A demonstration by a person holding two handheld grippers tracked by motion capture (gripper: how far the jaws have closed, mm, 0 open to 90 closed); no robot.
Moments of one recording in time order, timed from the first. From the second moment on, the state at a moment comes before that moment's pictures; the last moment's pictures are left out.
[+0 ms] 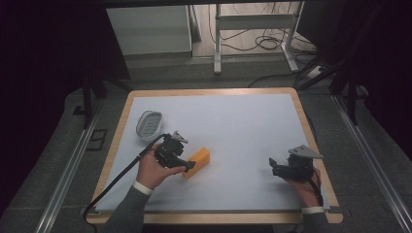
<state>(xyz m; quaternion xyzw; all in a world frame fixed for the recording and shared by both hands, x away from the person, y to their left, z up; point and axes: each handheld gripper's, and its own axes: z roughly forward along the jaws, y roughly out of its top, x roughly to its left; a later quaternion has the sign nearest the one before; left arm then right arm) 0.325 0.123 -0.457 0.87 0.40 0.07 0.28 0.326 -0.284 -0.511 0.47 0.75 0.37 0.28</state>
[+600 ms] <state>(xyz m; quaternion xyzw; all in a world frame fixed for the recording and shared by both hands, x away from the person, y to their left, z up) 0.339 0.107 -0.467 0.88 0.39 0.05 0.26 0.327 -0.284 -0.513 0.47 0.75 0.37 0.28</state>
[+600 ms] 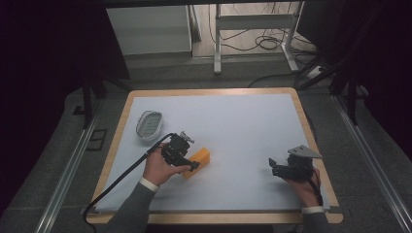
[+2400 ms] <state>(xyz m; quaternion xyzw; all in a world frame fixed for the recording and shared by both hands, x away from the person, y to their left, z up) 0.358 0.103 -0.485 0.89 0.39 0.03 0.25 0.328 -0.289 -0.513 0.48 0.75 0.36 0.28</state>
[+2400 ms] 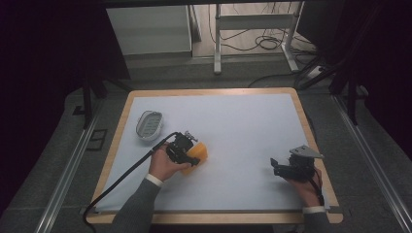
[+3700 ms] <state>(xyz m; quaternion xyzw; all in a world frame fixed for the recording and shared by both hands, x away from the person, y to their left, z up) 0.366 0.139 -0.454 0.86 0.42 0.06 0.29 0.329 -0.292 -0.514 0.48 0.75 0.36 0.28</state>
